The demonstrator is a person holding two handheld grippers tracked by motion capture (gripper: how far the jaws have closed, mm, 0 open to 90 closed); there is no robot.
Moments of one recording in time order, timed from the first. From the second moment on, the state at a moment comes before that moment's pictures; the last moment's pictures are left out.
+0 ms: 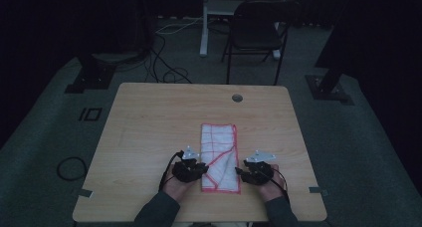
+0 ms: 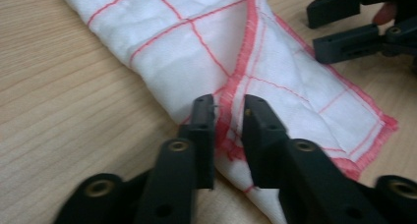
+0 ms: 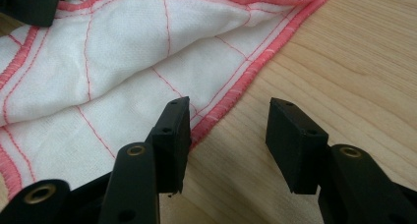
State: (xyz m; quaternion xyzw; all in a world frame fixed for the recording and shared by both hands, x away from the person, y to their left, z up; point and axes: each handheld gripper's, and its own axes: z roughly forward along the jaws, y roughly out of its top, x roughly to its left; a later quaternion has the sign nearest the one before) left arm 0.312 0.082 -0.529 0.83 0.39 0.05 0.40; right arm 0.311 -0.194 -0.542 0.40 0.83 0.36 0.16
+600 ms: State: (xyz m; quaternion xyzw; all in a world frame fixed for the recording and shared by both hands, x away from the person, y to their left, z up) left arm 0.304 0.055 -0.511 0.84 0.34 0.02 0.43; right arm 0.314 -0.211 -0.538 0.42 0.81 0.36 0.17
